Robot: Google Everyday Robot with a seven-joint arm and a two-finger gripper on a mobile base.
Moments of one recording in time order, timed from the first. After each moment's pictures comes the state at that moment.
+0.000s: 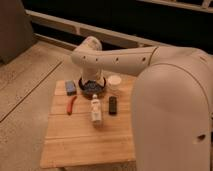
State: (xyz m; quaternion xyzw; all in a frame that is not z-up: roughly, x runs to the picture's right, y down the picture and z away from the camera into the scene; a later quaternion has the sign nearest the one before) arm -0.041 -0.045 0.792 -0.13 0.15 0.75 0.63
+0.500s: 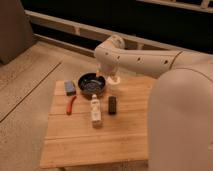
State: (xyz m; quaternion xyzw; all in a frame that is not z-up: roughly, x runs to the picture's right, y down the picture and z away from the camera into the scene) arm 0.006 -0.062 0.803 -0.12 0.12 0.79 0.58
